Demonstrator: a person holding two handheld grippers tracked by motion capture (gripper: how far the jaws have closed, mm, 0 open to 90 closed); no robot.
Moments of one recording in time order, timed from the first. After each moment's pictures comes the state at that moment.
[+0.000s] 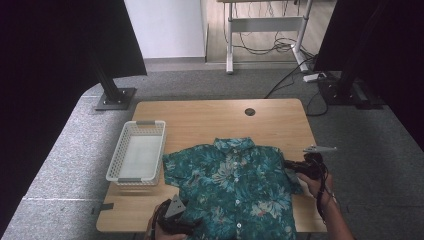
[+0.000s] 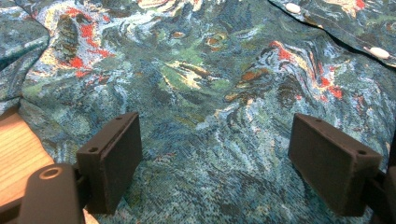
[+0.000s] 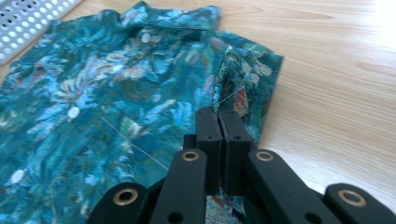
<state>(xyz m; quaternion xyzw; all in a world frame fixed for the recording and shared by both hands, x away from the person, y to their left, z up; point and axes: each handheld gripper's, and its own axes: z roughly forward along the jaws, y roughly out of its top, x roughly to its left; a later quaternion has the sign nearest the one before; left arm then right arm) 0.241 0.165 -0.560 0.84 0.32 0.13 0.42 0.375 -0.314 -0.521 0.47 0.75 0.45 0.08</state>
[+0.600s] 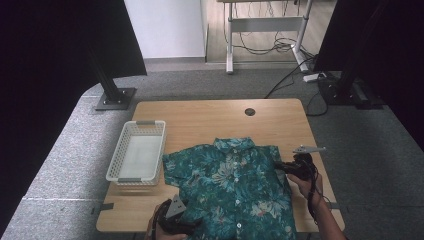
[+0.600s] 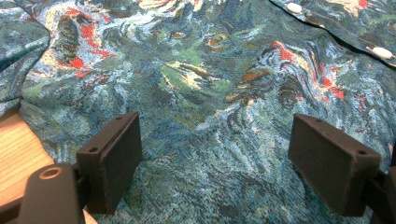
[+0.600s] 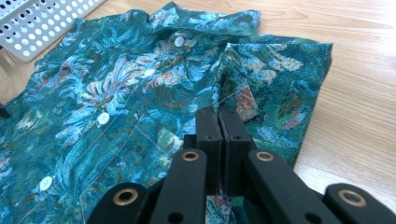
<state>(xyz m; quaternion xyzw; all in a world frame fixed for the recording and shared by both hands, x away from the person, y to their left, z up) 0.241 0.164 -0.561 0.84 0.32 0.14 0.41 0.373 -0.283 -0.517 0.45 0.76 0.46 0.07</state>
